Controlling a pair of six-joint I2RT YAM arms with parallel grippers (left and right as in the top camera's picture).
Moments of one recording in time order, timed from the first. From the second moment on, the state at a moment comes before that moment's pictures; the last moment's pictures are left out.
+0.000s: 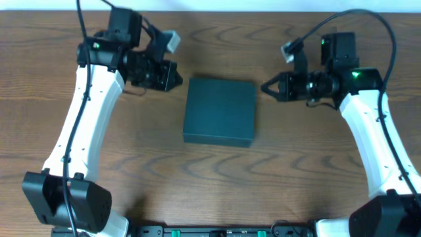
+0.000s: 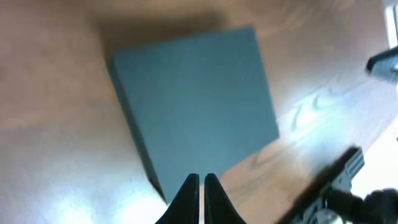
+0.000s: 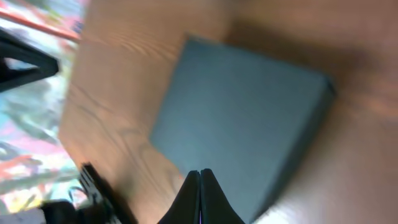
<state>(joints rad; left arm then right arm) -0.16 1.70 1.64 -1.16 0.59 0.07 0.07 1.58 1.36 -0.92 -0.72 0.05</state>
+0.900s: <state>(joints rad) -0.03 0.41 0.83 -1.20 0.54 -0.07 0.07 0.11 0.73 -1.07 -0.63 0.38</state>
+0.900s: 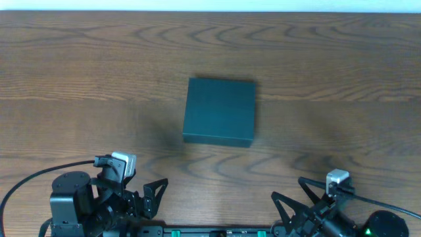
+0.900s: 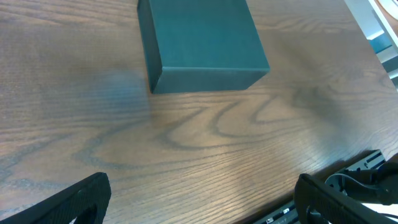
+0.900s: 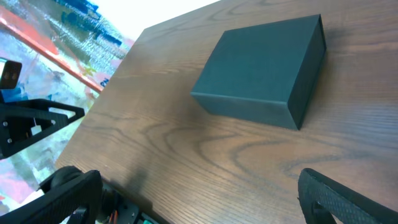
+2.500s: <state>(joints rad) -0.03 0.01 0.16 -0.60 0.36 0.04 0.07 0.01 0.55 -0.92 -0.03 0.19</state>
